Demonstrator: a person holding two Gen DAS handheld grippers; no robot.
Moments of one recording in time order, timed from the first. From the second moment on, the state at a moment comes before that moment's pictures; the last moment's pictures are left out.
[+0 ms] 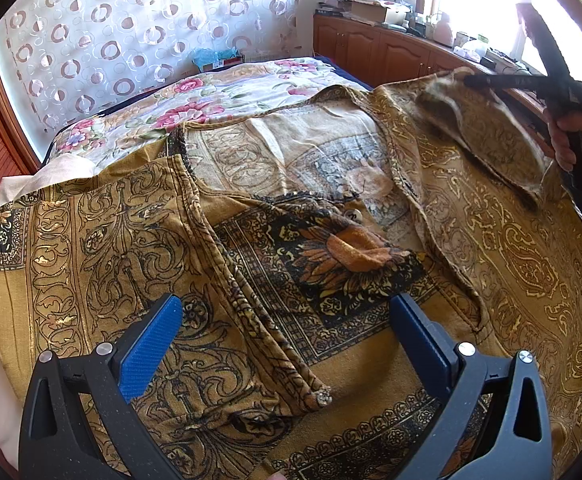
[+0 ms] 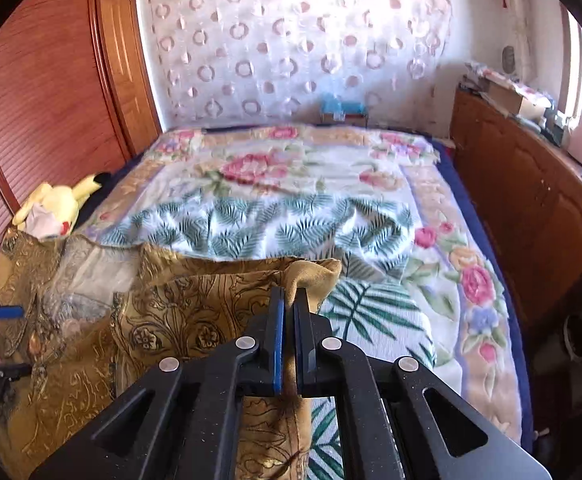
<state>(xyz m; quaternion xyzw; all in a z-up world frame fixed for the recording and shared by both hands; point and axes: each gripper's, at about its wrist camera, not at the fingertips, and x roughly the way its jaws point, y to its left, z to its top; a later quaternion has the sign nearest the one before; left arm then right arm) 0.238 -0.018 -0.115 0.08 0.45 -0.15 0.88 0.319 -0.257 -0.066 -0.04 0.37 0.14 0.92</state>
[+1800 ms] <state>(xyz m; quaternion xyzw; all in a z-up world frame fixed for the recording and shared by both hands) 0.281 0.158 -0.085 -0.05 0.42 0.00 0.91 0.334 -0.273 -0.086 -0.06 0.40 0.14 0.90</state>
